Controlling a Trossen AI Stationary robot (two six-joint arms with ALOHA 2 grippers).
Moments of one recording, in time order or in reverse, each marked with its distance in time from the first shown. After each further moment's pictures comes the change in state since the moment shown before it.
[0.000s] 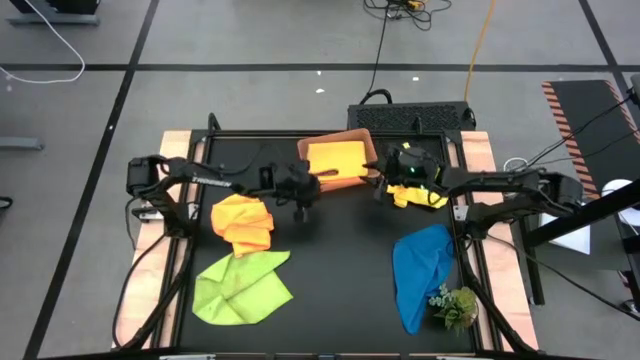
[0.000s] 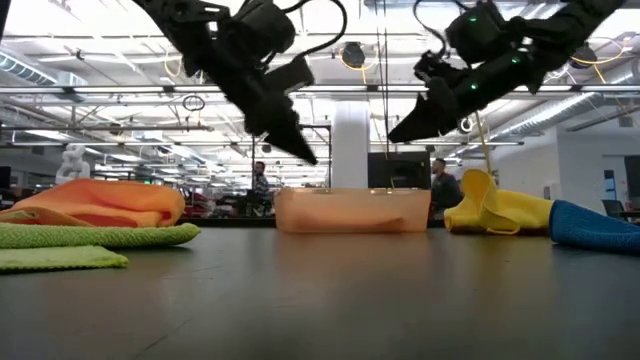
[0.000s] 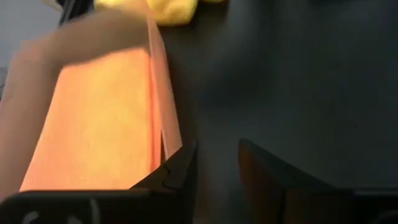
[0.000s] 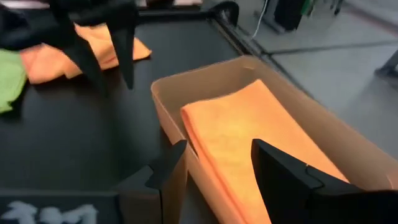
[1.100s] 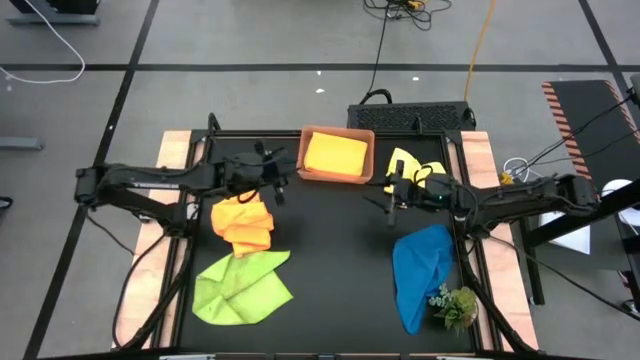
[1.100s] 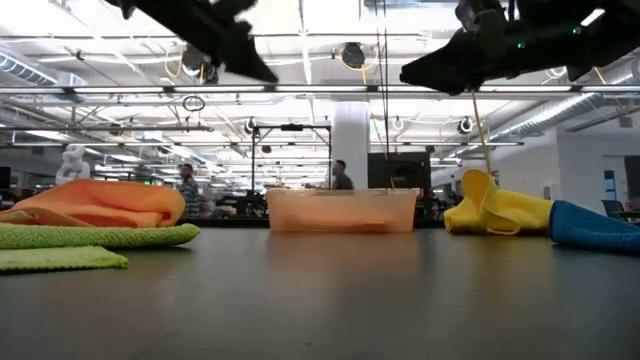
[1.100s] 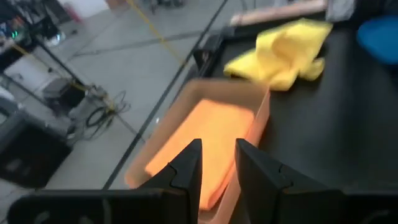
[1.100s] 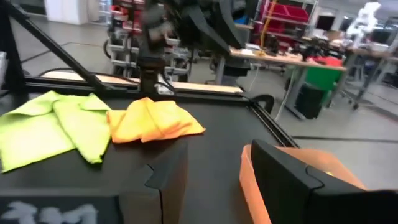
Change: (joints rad) left arm -0.052 -0.447 -0.127 0.033 -0.324 -0.089; right arm 0.294 -0.203 -0.151 0.264 0.122 -0.031
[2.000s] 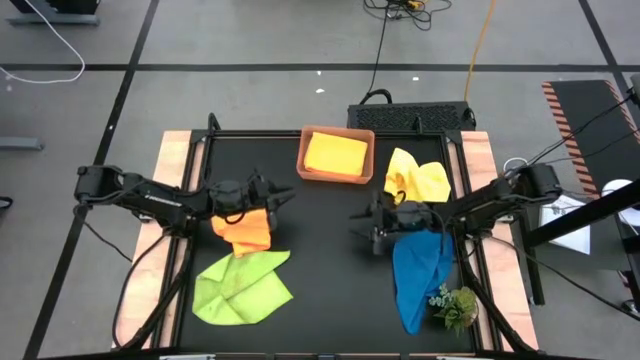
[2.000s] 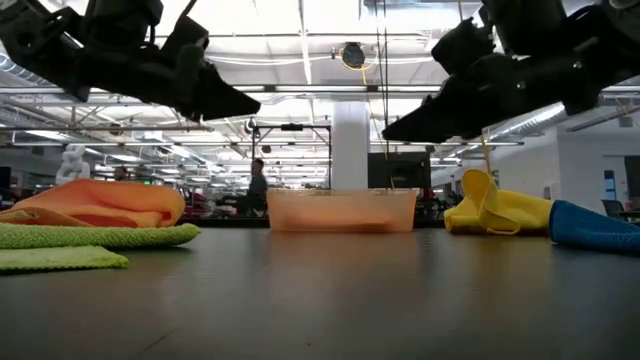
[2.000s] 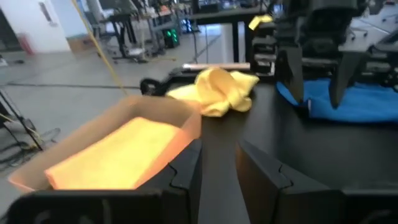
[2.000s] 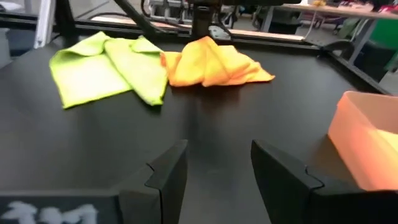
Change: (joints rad) left arm -0.065 0.005 -0.534 0.809 0.155 -0.150; right arm 0.194 0.426 0.001 0.236 0.045 0.086
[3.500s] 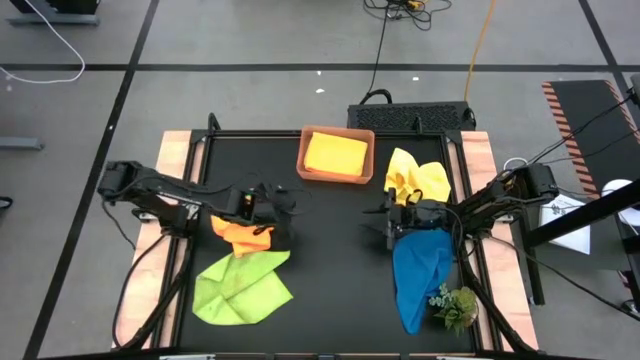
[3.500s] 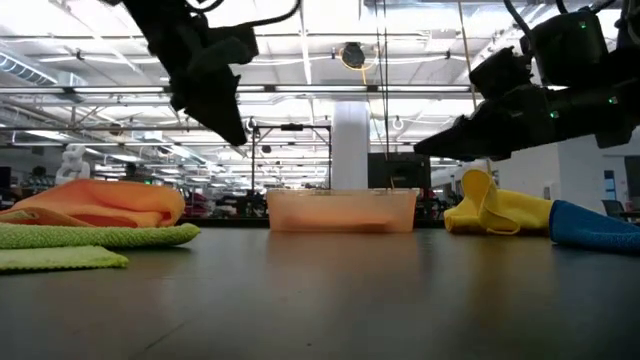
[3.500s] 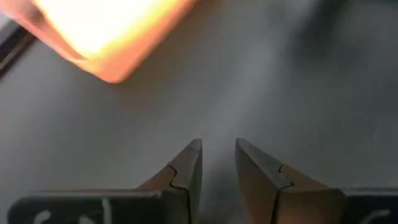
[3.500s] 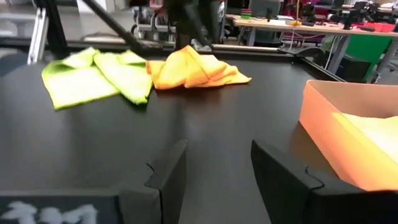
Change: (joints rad) left arm -0.179 0.244 0.671 -1.356 -0.159 -0.558; right arm -0.049 0.029 -0.244 0.384 -0.005 0.016
